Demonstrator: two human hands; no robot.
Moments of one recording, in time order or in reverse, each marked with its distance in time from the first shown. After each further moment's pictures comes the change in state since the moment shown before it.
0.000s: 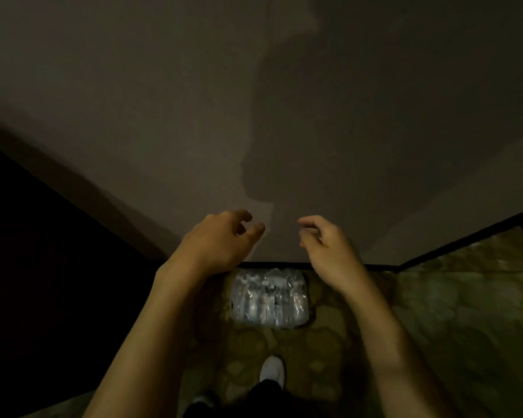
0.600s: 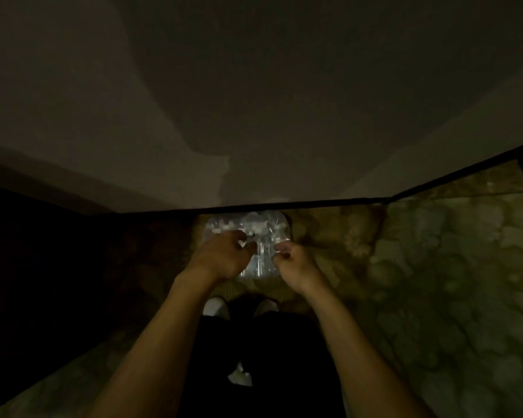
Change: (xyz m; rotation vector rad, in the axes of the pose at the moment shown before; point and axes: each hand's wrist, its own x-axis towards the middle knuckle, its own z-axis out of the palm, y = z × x) left_hand 0.157 -0.126 0.226 -0.088 -0.369 -0.159; right_hand 0.085 0.217 0.143 0.029 -0.199 0.494
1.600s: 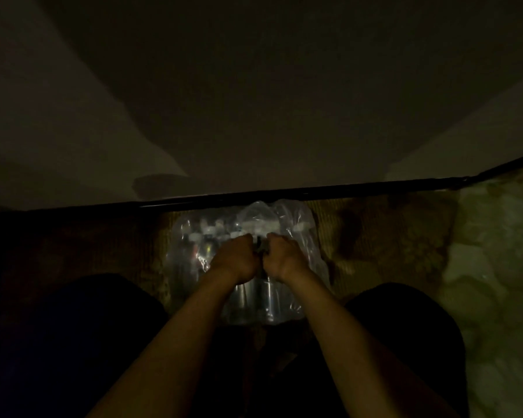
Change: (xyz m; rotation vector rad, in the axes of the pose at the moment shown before) left_hand 0.345 -0.132 0.159 0.164 0.032 0.015; right_hand 0.361 0.151 0.131 -0.384 0.048 -0.082
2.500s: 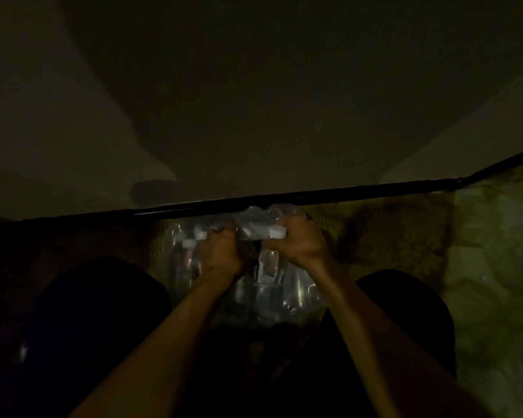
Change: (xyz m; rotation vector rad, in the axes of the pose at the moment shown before) left_hand 0.002 -0.002 0.002 -0.040 0.361 0.010; right_hand -0.021 0.008 -0.058 0.117 0.162 -0.109
